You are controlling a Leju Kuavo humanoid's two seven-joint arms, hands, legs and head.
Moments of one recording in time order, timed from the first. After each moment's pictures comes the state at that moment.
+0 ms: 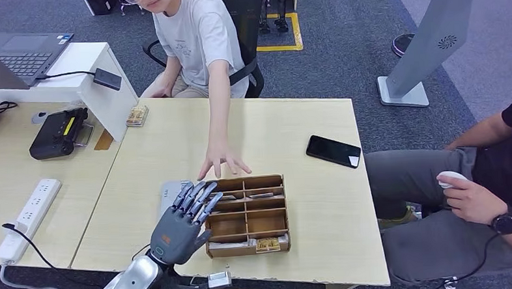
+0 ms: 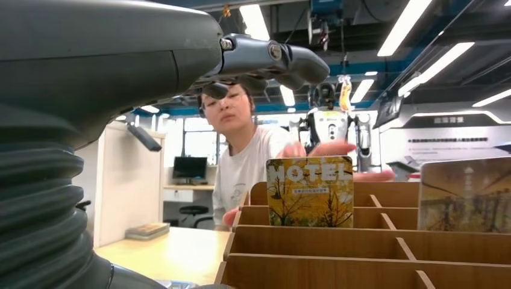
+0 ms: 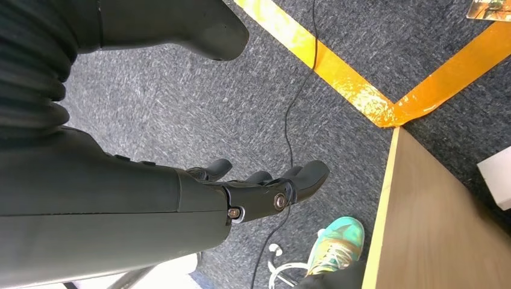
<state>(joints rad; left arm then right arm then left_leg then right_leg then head) -0.16 0.20 -0.62 -1.36 -1.28 0.64 -0.01 -0.01 0.10 -0.02 -0.25 0.97 -0.32 -0.07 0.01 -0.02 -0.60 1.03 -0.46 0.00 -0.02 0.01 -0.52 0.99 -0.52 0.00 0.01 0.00</state>
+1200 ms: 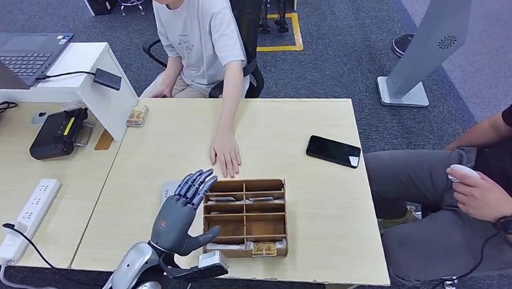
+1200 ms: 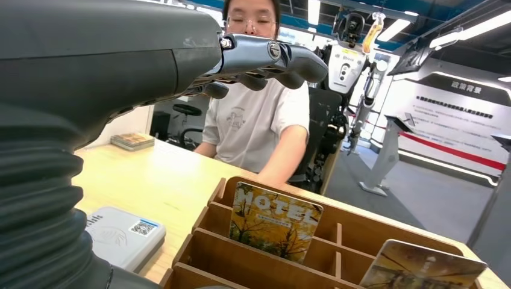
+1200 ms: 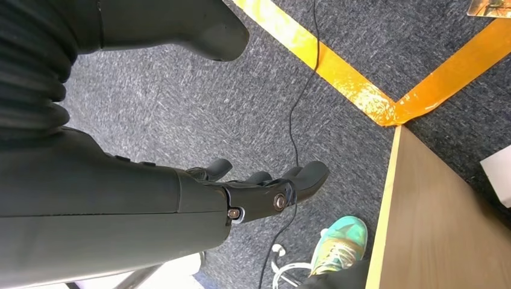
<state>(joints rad) -0.17 0.19 -0.61 -1.47 -0.85 0.43 -0.15 0.00 0.10 0.03 -0.25 0.91 -0.34 -0.06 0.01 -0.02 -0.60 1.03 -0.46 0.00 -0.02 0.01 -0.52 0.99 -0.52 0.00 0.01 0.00</state>
